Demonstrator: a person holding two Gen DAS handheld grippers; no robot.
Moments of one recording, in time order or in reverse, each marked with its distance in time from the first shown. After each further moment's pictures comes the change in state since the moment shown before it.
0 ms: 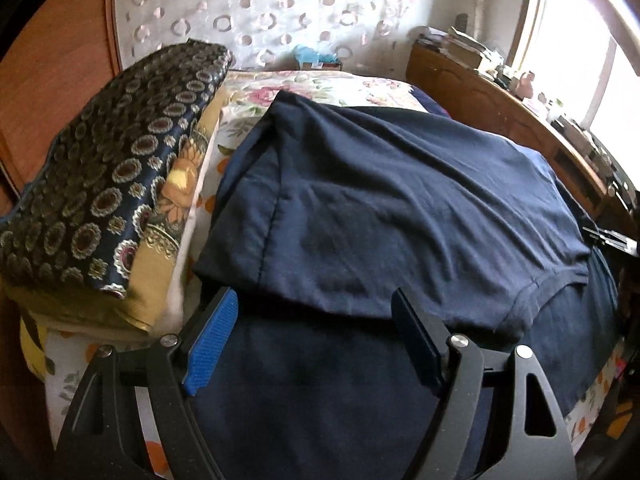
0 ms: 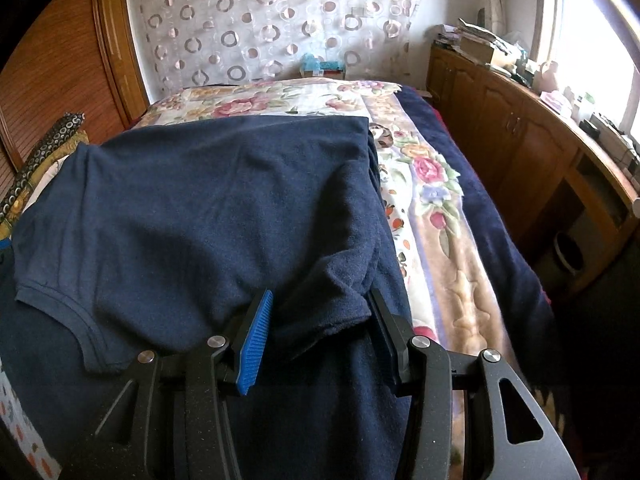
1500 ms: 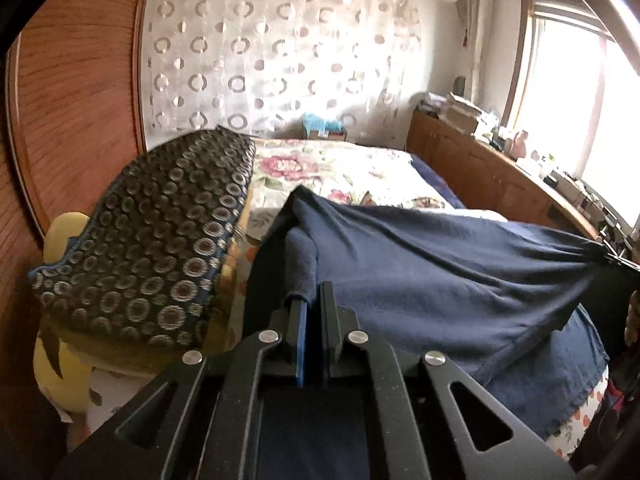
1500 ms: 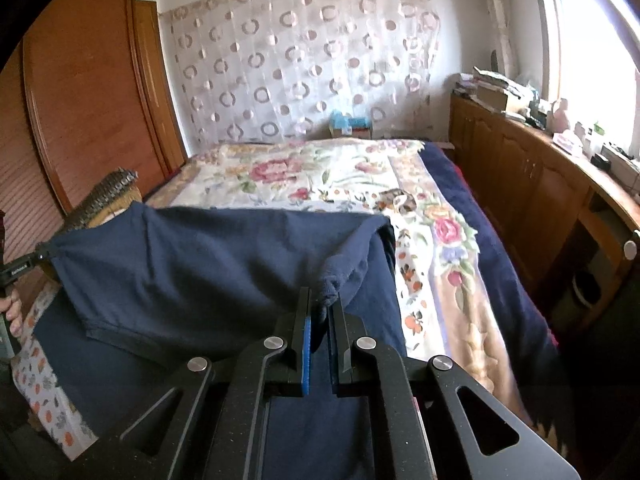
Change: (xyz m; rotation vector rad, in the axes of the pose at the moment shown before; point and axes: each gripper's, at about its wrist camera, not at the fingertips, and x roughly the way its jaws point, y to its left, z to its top) left arm -0.075 0.017 0.011 -0.033 -0.265 -0.005; right arm -0.077 -0.008 -0.014 -0.015 -0.226 0.112
